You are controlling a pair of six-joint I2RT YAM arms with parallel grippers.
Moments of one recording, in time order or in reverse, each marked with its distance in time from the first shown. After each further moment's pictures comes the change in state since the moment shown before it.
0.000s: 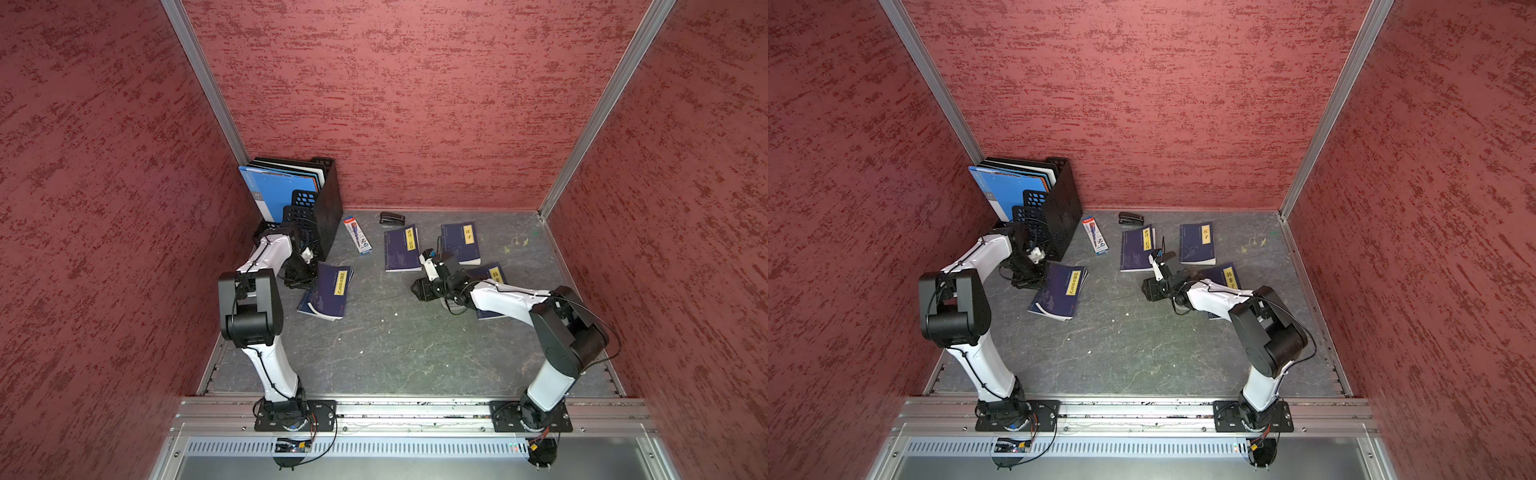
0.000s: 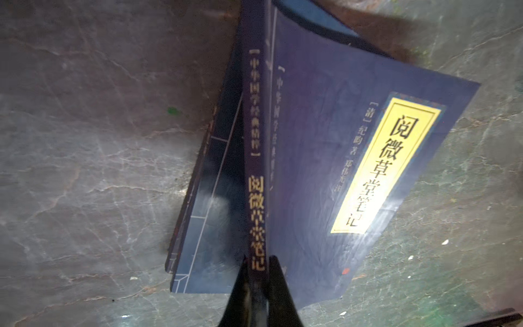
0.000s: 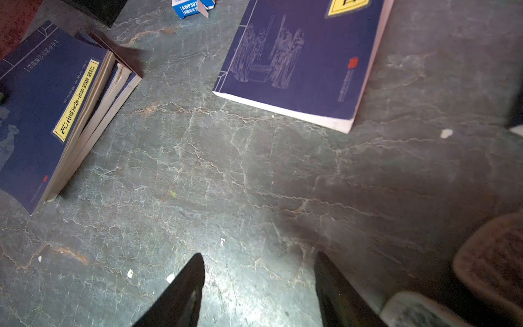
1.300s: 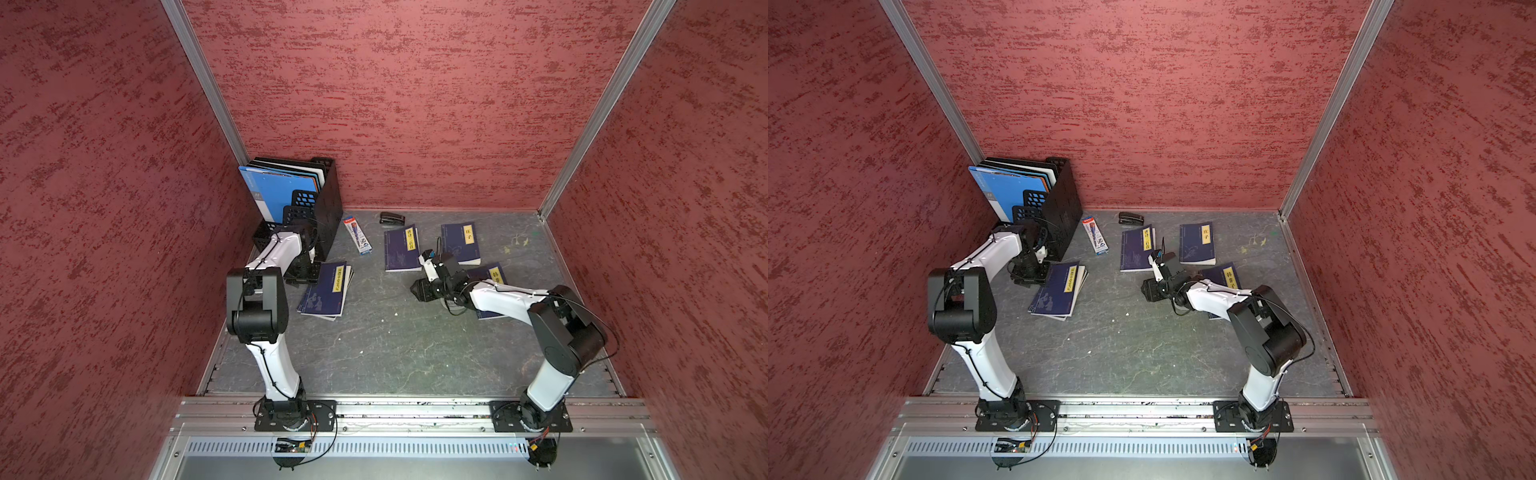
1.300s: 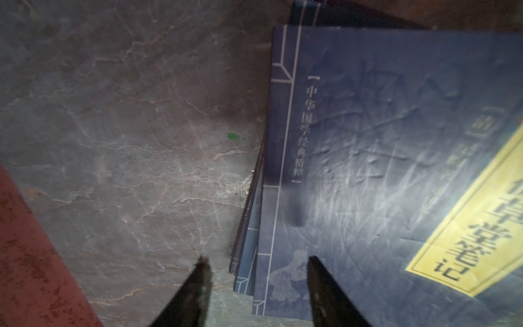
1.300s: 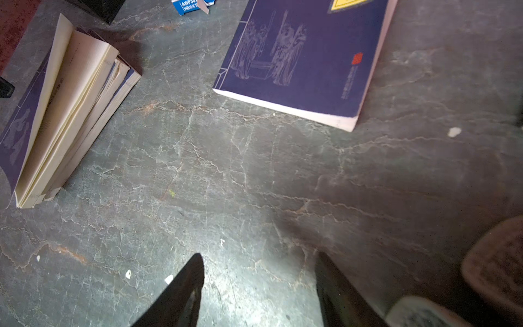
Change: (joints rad) left arm -0.072 0.021 0.032 0.017 -0.274 0.064; right arm 0.000 0.010 -0.005 0.014 -0.005 0.000
